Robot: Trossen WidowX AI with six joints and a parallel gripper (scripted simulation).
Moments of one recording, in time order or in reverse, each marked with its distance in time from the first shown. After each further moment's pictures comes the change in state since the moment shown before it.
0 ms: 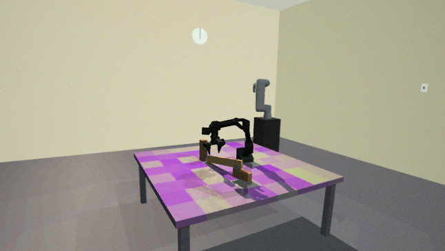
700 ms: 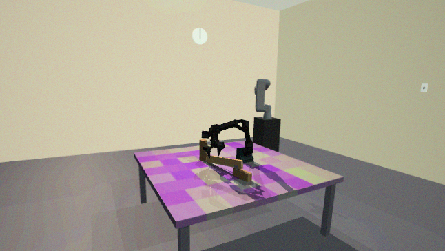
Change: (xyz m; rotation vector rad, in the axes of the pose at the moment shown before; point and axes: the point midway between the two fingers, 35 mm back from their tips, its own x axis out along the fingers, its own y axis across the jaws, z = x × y) arm 0.028 0.000 0.000 -0.021 -0.011 -0.002
